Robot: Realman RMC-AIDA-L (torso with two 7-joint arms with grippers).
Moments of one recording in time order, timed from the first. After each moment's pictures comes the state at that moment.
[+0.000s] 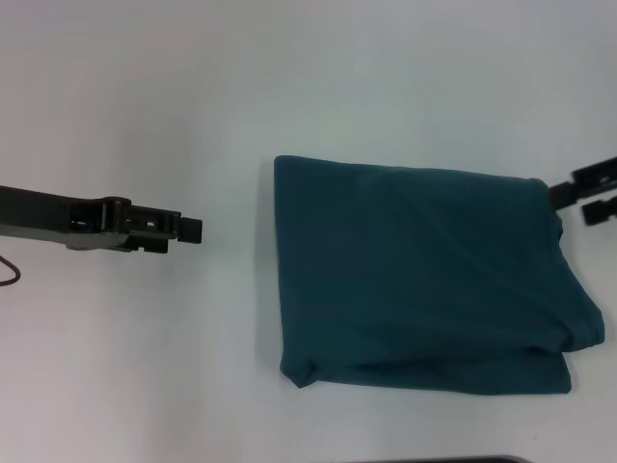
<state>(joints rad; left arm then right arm) -0.53 -2.12 -2.48 -1.01 -0.75 1.81 -2.46 0.61 1.89 -0.61 -0.87 -2.52 -1.86 2.59</state>
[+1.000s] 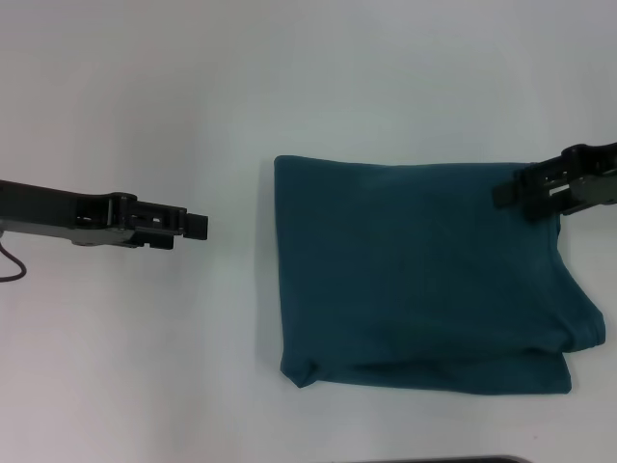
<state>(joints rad) -0.54 -2.12 -2.48 -1.01 -0.75 1.81 -2.46 0.63 1.93 -0.68 -0.78 -2.45 -1.74 2.56</state>
